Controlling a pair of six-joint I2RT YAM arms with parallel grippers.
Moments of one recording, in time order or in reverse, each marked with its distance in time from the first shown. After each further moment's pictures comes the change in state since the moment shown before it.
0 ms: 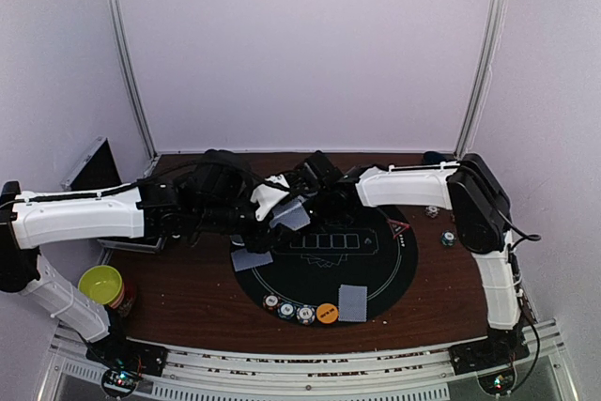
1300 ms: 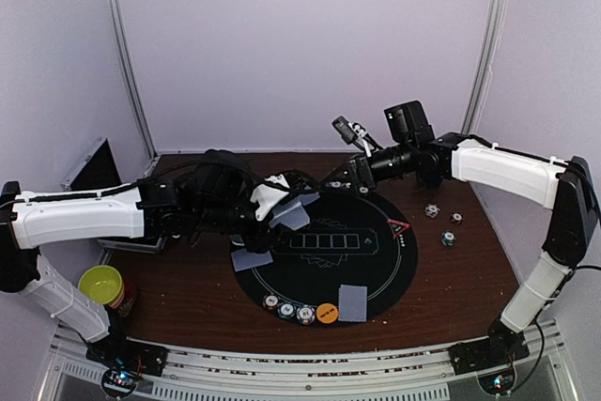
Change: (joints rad) left arm 0.000 0.000 0.000 0.000 -0.007 0.003; right arm -0.240 -0.538 -0.330 0.095 -0.306 -0.136
